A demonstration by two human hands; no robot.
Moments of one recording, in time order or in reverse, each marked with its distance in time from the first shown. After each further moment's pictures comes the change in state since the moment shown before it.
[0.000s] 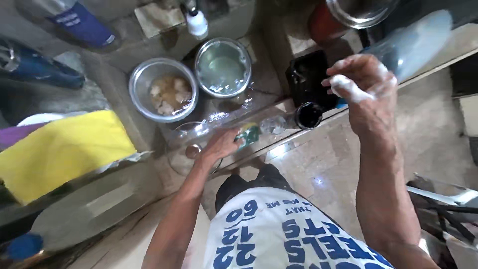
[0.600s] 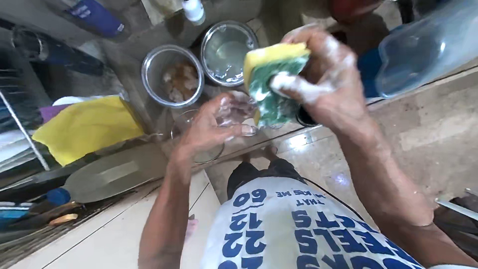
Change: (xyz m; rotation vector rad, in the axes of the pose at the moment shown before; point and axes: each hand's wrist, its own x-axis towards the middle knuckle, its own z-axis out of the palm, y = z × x) left_hand -0.050 0.102 -0.076 -0.630 0.299 0.306; right_hand 0.028 -0.028 0.034 0.338 -0.317 -0.185
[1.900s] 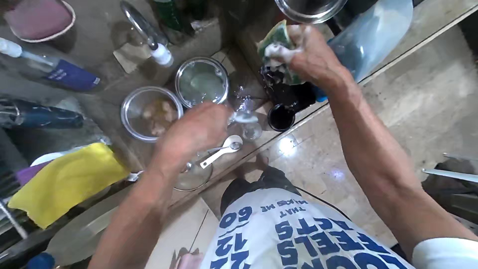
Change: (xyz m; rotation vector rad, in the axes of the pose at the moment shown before) left_hand 0.075 0.073 0.011 1.060 -0.452 -0.238; right_hand 0.029 0.031 -0.089 -0.419 0.117 0.330
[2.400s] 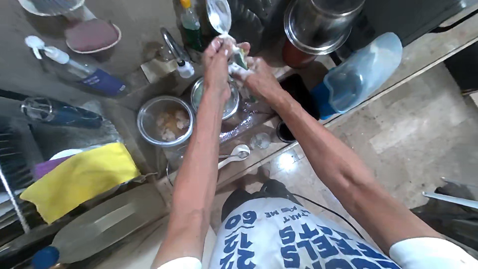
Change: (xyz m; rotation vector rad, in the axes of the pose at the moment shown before) left_hand 0.107 -0.044 -0.023 -1.620 0.846 0.130; right_hand 0.049 -0.048 0.106 0.265 -0.001 0.004
